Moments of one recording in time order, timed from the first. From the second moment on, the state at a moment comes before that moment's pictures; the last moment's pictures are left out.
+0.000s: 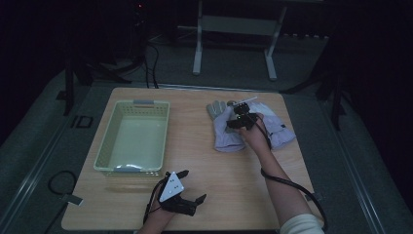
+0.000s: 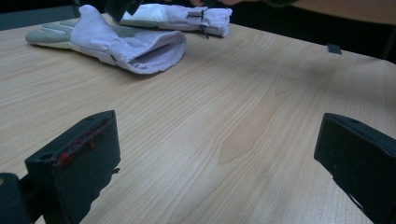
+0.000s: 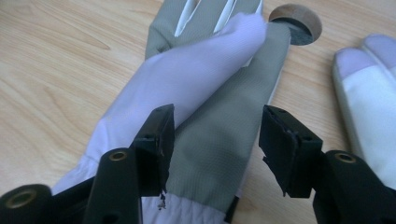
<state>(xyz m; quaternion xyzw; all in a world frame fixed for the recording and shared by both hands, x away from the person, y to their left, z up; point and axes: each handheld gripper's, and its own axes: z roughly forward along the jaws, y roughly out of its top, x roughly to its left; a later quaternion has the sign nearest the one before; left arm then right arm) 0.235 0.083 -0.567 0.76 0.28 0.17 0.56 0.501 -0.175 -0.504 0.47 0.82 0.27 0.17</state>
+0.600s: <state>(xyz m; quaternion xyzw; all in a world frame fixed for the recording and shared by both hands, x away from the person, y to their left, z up) 0.236 0.083 -0.567 0.76 0.28 0.17 0.56 0.501 -0.162 -0.535 0.48 0.83 0.25 0.17</state>
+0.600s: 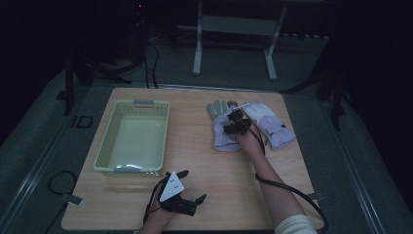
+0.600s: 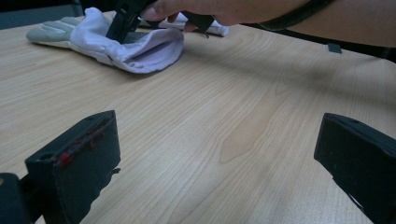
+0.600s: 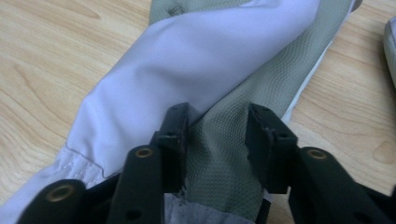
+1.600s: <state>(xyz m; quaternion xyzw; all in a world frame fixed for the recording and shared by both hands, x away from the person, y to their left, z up) 0.237 0.084 -0.567 0.76 0.29 0.17 0.56 0.426 -0.175 -0.446 0.51 0.76 0.36 0.17</state>
